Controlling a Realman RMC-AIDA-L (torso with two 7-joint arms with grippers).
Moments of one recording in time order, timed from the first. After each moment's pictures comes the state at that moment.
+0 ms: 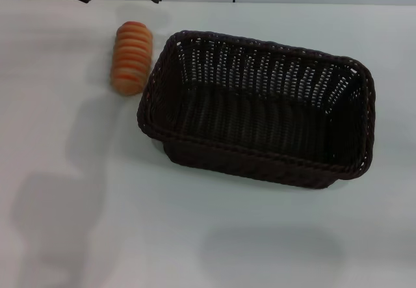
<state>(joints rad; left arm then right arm) -1.05 -2.04 1.06 0.79 2.89 1.02 -2.88 -0.32 2.08 1.97 1.28 -0.92 1.01 -2.49</state>
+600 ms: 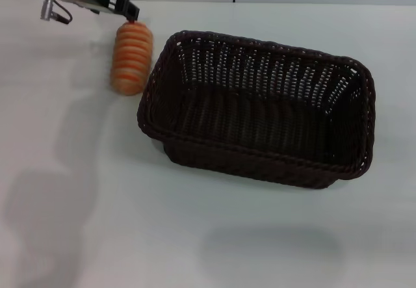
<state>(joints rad) -1.04 -1.99 1.07 0.63 2.89 0.90 -2.88 -0.32 2.08 1.91 1.32 -0.92 1.00 -2.48</state>
